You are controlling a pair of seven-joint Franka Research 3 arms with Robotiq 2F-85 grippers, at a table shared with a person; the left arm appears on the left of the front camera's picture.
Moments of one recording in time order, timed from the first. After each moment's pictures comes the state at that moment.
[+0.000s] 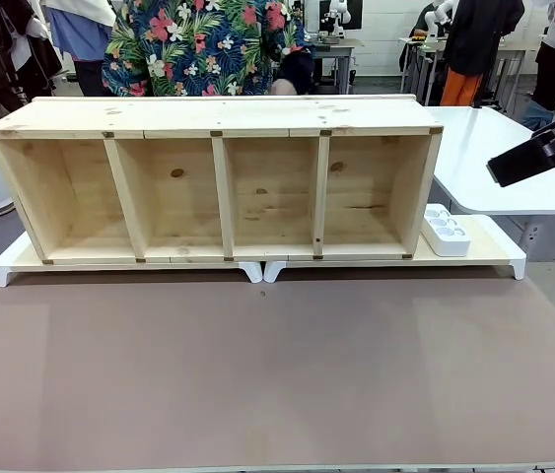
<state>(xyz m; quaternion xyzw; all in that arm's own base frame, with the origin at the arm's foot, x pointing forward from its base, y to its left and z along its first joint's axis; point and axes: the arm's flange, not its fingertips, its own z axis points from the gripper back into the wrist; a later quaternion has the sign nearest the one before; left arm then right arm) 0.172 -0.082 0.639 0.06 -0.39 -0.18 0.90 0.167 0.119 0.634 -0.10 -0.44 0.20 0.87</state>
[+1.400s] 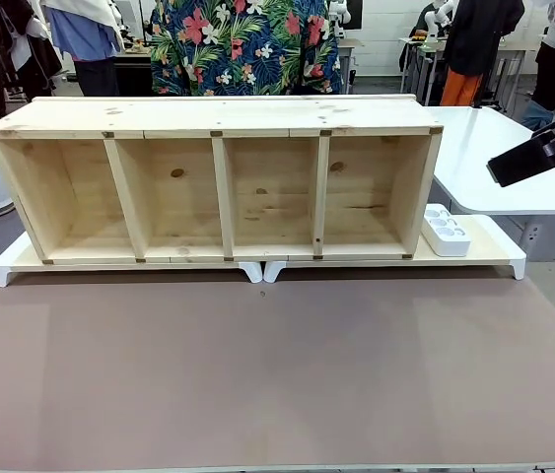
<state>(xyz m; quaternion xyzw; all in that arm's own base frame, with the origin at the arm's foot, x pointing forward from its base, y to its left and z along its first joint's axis) 0.172 -0.082 0.639 0.06 -0.39 -0.18 0.90 0.167 0.119 0.634 -0.10 -0.44 0.20 0.87</state>
